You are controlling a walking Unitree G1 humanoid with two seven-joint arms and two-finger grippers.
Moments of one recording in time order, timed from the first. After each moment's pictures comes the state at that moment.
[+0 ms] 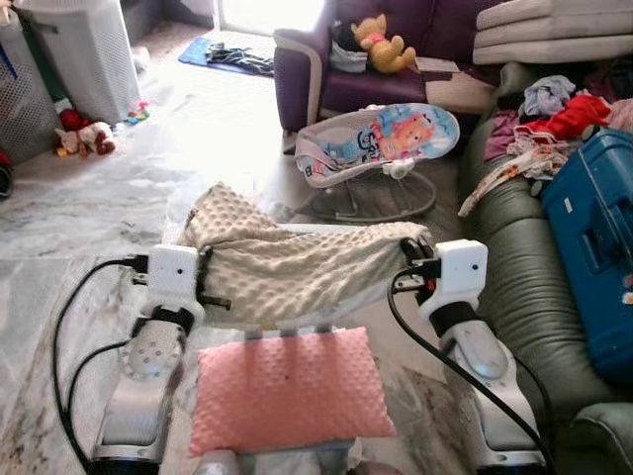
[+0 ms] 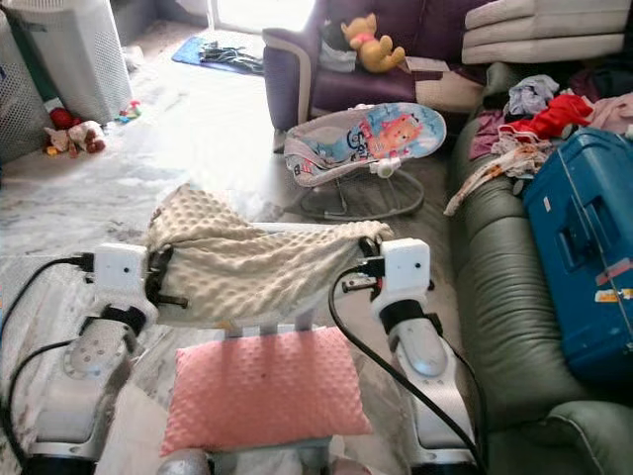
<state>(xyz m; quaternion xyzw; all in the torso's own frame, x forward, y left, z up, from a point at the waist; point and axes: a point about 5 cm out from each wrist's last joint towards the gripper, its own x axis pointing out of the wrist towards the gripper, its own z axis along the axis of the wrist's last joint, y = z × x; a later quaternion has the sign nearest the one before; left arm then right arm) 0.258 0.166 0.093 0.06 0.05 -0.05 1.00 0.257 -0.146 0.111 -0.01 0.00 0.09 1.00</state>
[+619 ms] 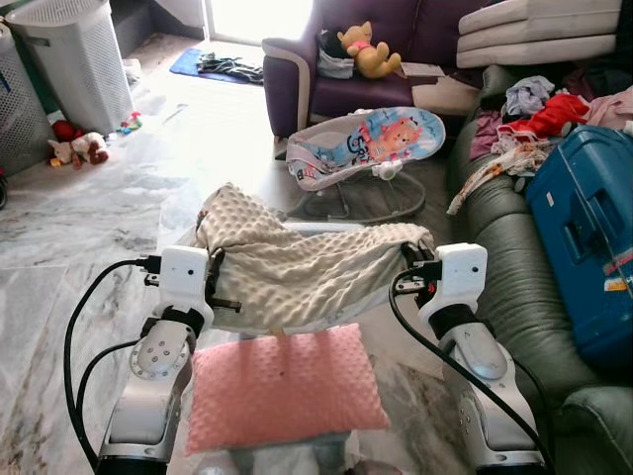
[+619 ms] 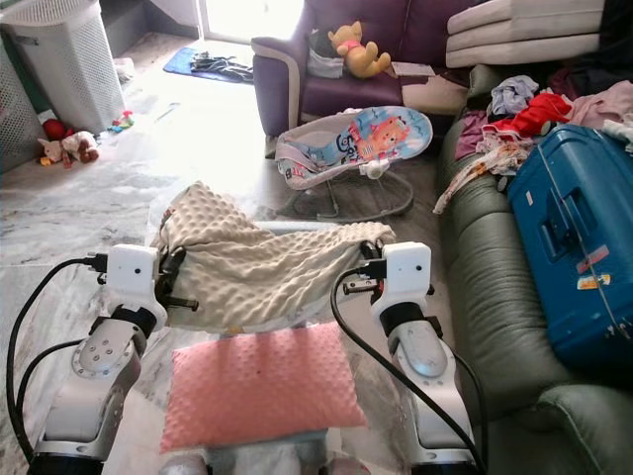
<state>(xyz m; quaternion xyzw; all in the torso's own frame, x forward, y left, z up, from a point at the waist) 0.260 0.162 0.092 0.05 0.06 -0.06 1.00 0.258 -0.145 0.107 0.00 0.01 0.08 1.00</state>
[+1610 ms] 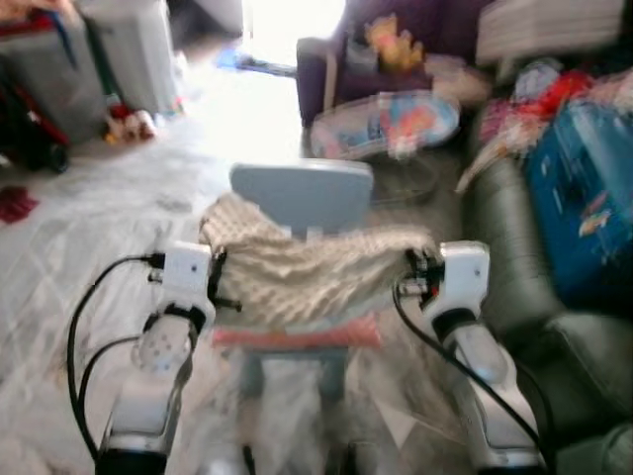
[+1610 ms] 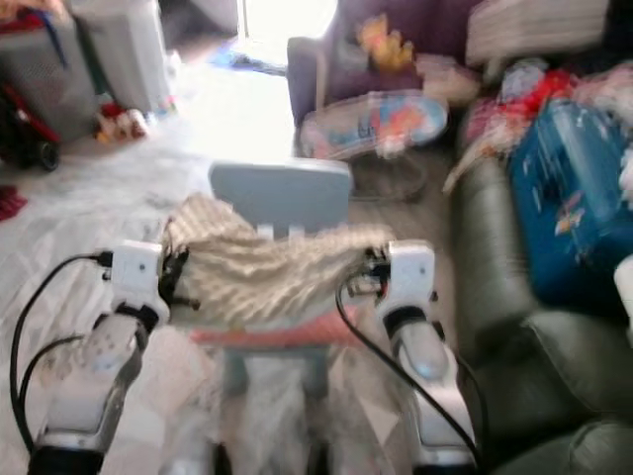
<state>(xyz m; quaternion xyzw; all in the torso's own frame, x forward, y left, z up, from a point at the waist) 0.267 0.159 0.093 0.05 0.06 -0.07 0.99 0.260 -0.153 0.103 0.00 0.03 0.06 1.00</state>
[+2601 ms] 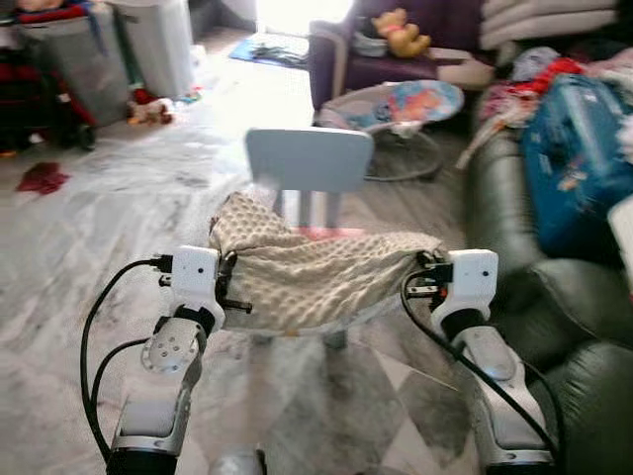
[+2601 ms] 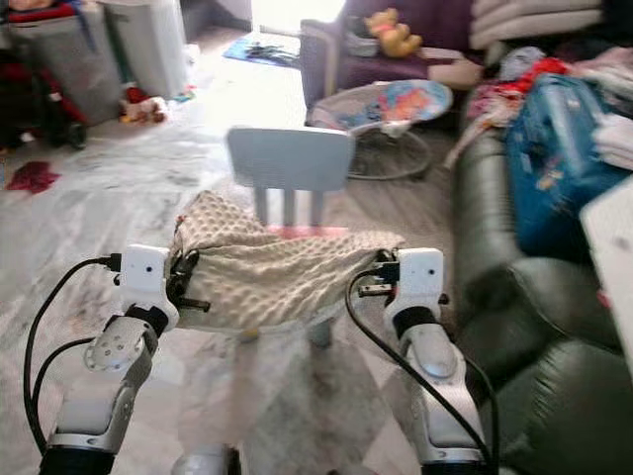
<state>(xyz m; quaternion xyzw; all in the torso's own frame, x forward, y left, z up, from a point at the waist) 0.265 0.155 0.087 0.02 0.08 -0.08 0.99 0.258 -0.157 0.095 0.00 0.05 0.05 1.00</state>
